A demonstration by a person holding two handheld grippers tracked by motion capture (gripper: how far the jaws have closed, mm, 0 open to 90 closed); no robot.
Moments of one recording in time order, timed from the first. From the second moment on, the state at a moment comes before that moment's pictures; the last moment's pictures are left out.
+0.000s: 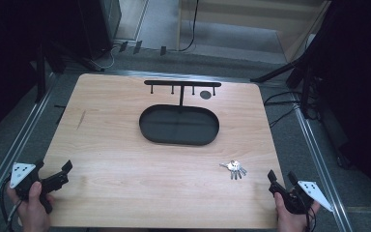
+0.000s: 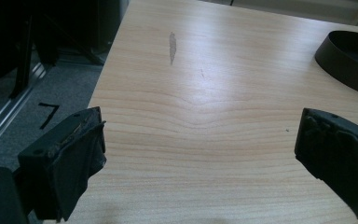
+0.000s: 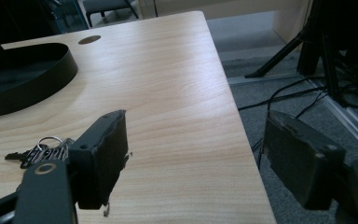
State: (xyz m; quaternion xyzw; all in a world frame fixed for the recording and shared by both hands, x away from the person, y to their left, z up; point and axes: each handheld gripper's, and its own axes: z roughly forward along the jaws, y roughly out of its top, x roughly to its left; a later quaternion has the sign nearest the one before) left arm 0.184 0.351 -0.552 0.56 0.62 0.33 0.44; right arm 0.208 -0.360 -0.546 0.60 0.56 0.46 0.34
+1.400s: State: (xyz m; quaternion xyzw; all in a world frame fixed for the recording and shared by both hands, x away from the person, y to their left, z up) left arm 0.182 0.353 -0.552 0.55 0.63 0.33 0.45; right arm 0.279 -0.305 -0.486 0.64 0.67 0.28 0.25
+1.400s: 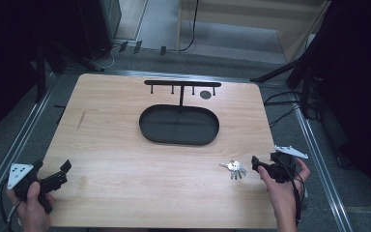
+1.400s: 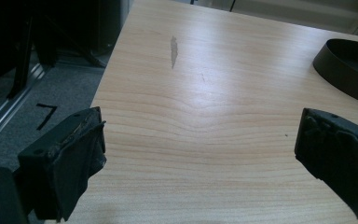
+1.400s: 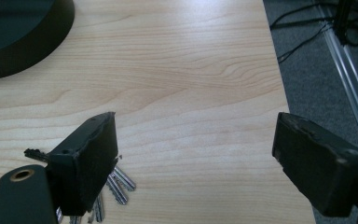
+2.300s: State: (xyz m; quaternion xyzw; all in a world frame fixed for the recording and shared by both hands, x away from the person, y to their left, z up) left arm 0.183 0.354 -0.552 0.55 0.63 0.33 0.44; right arm 0.330 -0.265 -0.483 0.66 0.72 0.14 0.13
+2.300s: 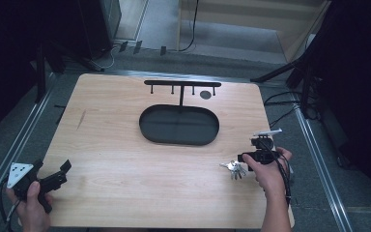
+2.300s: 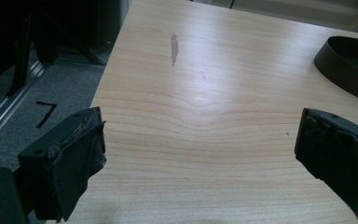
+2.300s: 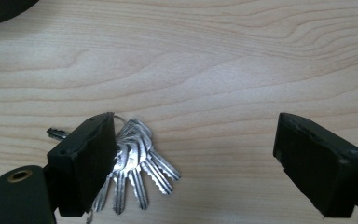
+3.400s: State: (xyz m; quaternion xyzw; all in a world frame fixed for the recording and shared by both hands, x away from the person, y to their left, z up) left arm 0.184 0.355 -0.552 0.55 0.63 0.32 0.44; right arm 0.327 -0.250 -0.502 0.60 0.79 0.07 0.04
